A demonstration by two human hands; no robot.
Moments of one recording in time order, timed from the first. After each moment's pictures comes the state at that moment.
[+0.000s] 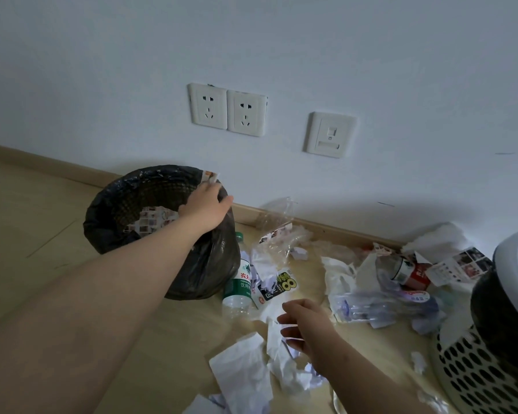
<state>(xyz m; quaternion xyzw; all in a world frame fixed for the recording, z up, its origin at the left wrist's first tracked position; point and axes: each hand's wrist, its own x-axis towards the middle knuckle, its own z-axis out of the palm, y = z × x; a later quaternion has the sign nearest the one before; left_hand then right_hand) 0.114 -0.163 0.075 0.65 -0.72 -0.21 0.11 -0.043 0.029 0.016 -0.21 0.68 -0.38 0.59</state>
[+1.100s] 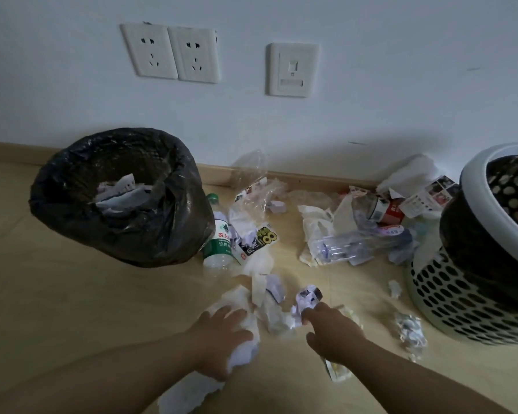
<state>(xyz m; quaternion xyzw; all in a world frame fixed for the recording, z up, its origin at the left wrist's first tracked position) 0.113 0.024 -0.059 0.27 -0.87 -0.18 -0.37 -0.094 0.102 -0.060 -0.59 0.73 0.10 0.31</state>
